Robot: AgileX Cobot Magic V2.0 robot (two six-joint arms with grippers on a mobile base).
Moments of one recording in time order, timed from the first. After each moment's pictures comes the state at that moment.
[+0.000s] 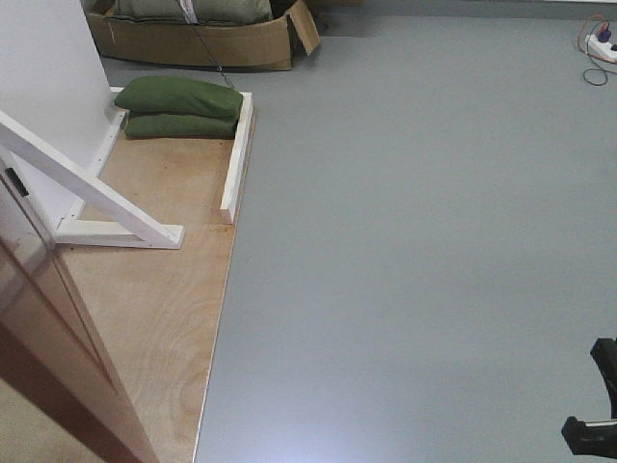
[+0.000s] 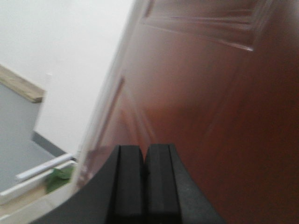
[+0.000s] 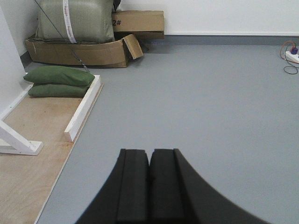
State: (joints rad) left arm 0.52 0.93 -1.31 -0.38 0.41 -0.07; right arm 0.03 -0.01 0.03 0.07 0.37 -0.05
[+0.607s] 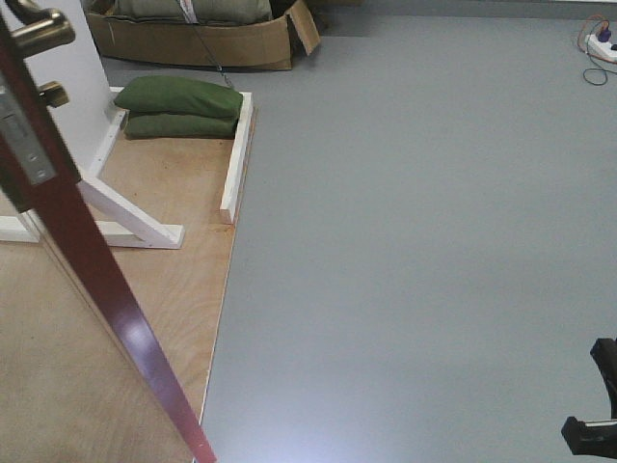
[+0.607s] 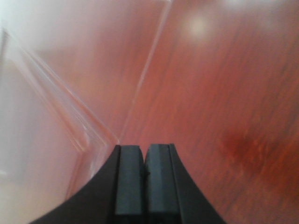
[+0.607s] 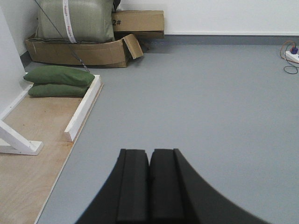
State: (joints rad) left arm 0.16 0.98 -1.31 -0.37 0.42 -0.07; right arm 0.03 -0.01 0.03 0.07 0.37 -0.05
